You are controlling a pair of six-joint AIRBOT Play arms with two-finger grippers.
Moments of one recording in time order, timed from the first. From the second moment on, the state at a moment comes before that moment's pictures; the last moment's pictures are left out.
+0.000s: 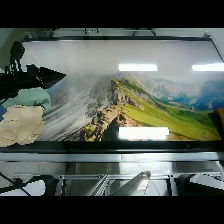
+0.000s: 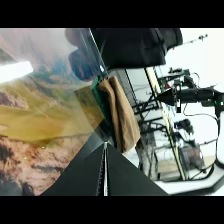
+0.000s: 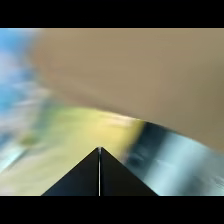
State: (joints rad) left arm 0.28 -1.41 1.15 0.14 -1.52 -0.88; right arm -1.03 -1.39 1.63 -1.23 1.62 1.73
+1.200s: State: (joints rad) left arm 0.15 -0.74 0.37 0.27 -1.35 -0.86; right arm 0.17 -0.58 0.46 -1.21 0.99 1.73
